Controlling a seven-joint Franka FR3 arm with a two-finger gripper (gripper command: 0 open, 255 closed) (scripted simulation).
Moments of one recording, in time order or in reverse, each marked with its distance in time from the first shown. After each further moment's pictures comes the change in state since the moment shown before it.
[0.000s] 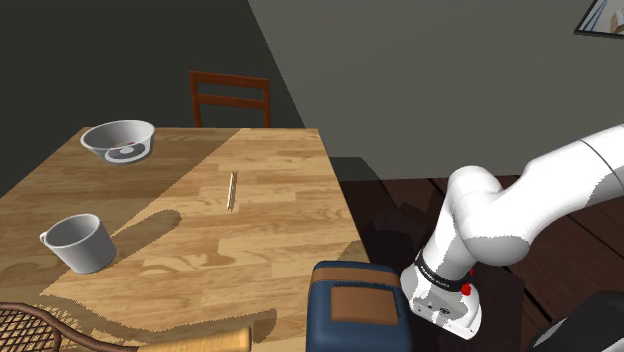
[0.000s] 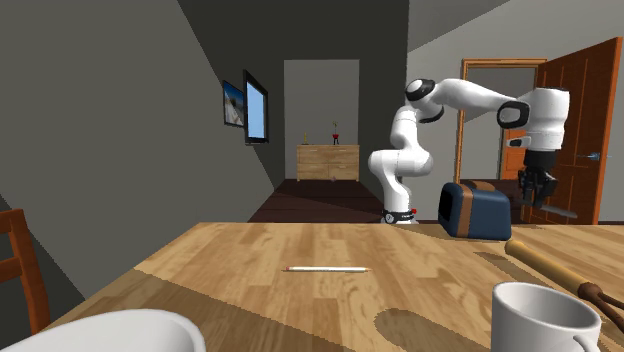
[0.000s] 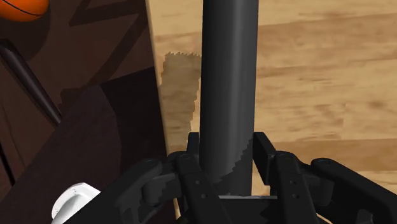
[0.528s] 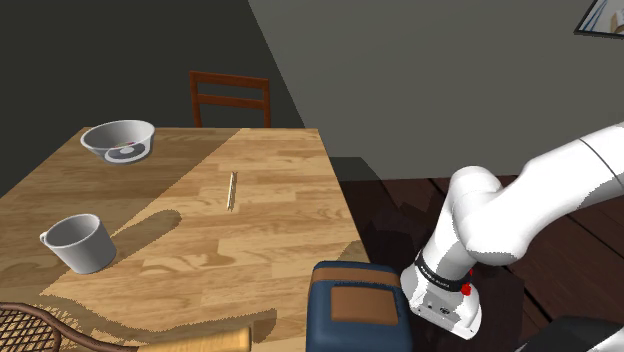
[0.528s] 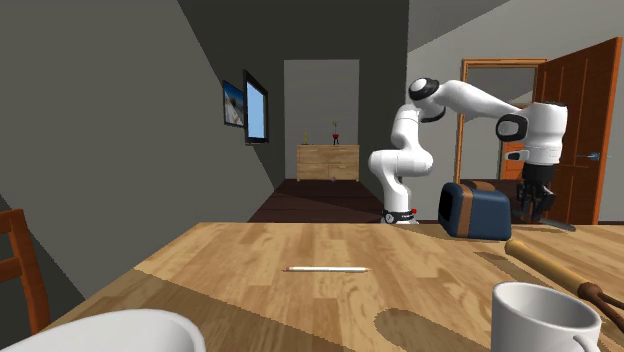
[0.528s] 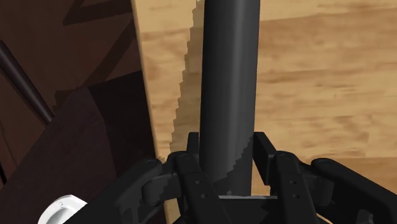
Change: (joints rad) arm -0.043 0.035 0.101 -0.053 0.039 0.109 -0.015
